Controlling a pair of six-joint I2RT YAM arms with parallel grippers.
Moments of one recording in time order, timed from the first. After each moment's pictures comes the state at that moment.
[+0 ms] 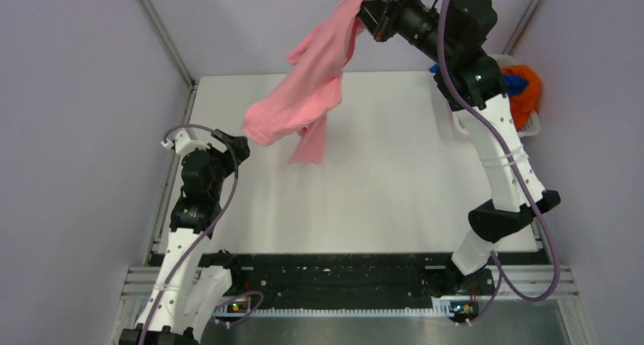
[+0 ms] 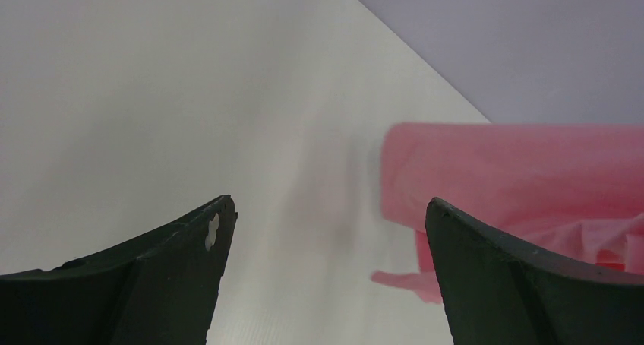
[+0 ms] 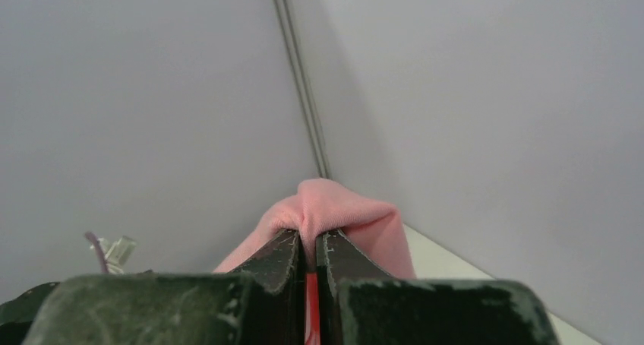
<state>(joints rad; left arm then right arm) -0.07 0.72 0.65 -0.17 -0.16 -0.71 0.53 1.69 2.34 -0.38 -0.33 0.23</state>
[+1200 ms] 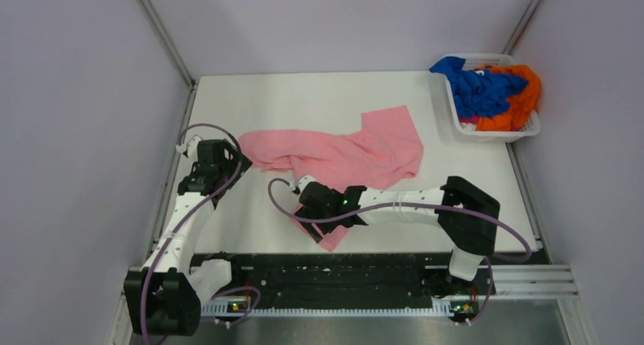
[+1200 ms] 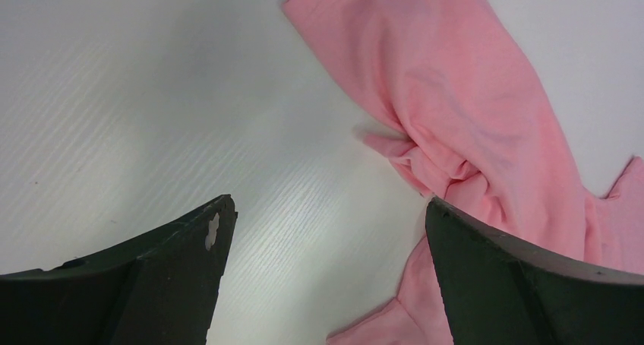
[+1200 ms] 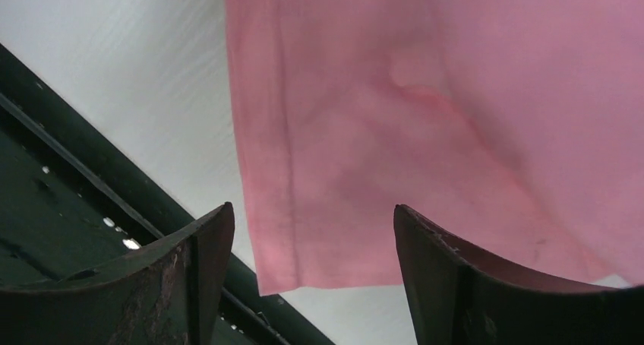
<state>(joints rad) -0.01 1.04 0.73 -0.47 -0.18 -0.81 1.19 1.71 1.13 -0.40 0.17 0.34</state>
